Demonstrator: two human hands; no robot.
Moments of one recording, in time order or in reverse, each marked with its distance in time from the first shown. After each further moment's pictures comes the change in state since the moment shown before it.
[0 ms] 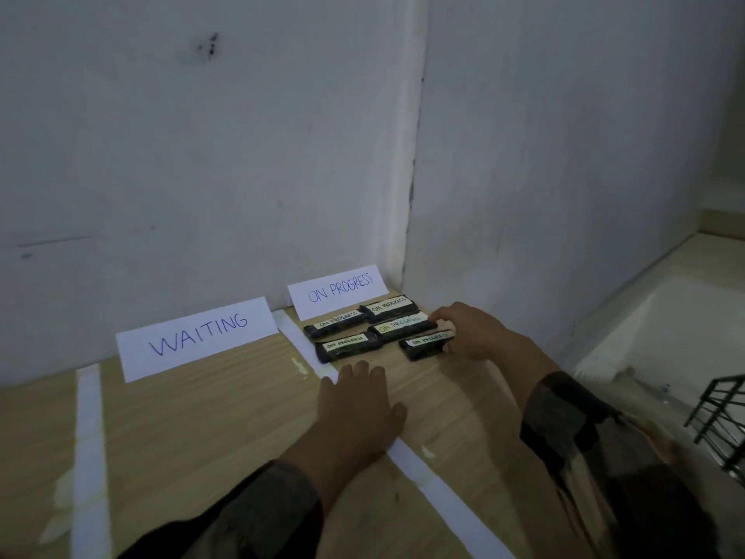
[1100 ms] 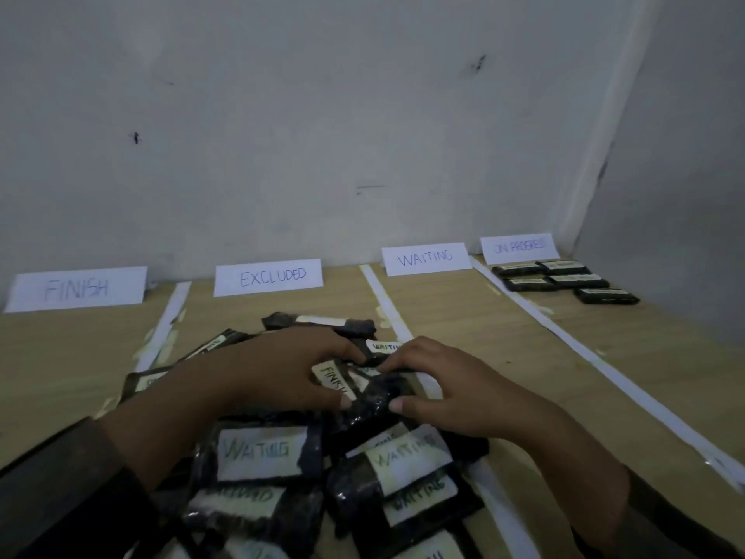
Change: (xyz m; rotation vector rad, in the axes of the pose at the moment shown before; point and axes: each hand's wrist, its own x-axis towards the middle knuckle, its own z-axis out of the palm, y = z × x) left_hand -0.380 -0.191 -0.107 -0.135 -0.087 -0.011; right_hand -0.293 -0.316 0.040 0.330 -0.176 -0.788
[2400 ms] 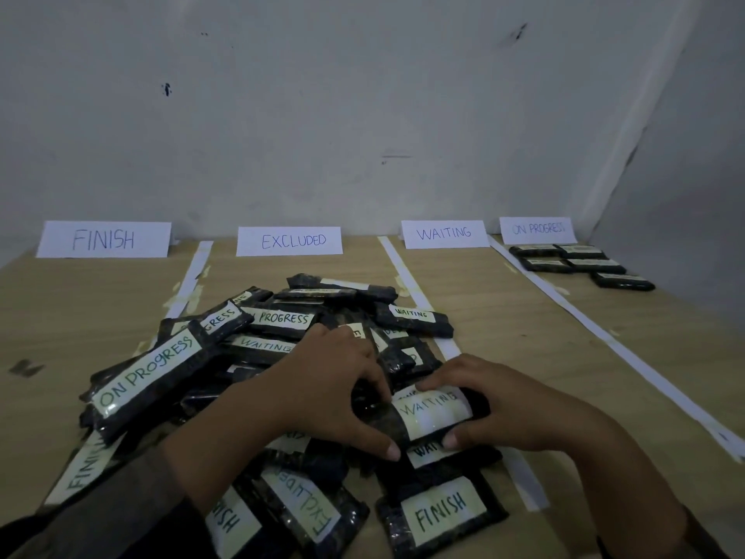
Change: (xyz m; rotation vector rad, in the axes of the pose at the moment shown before) left_hand -0.027 0.013 0.054 0.153 0.095 0.080; right_hand -0.041 -0.003 0.014 0.022 -0.224 0.137
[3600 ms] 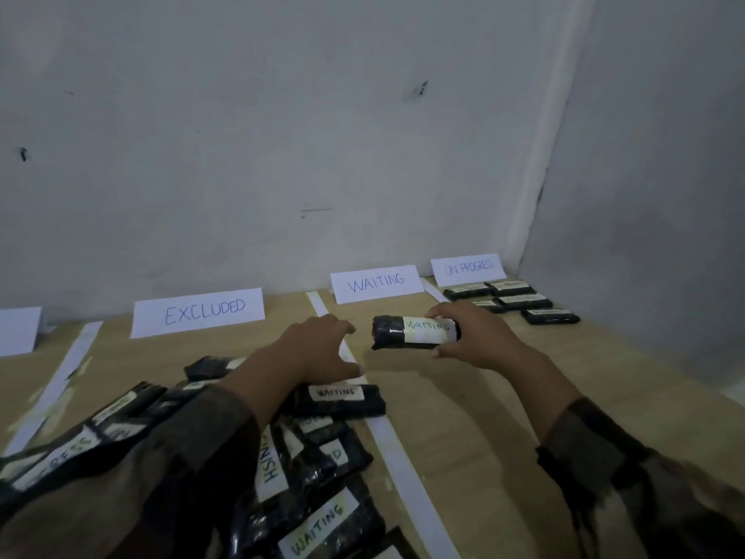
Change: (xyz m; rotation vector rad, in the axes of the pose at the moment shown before) left_hand 0.185 -0.034 -0.020 -0.010 0.001 -0.202; right_hand 0.079 0.133 -0.111 -0.193 0.503 0.324
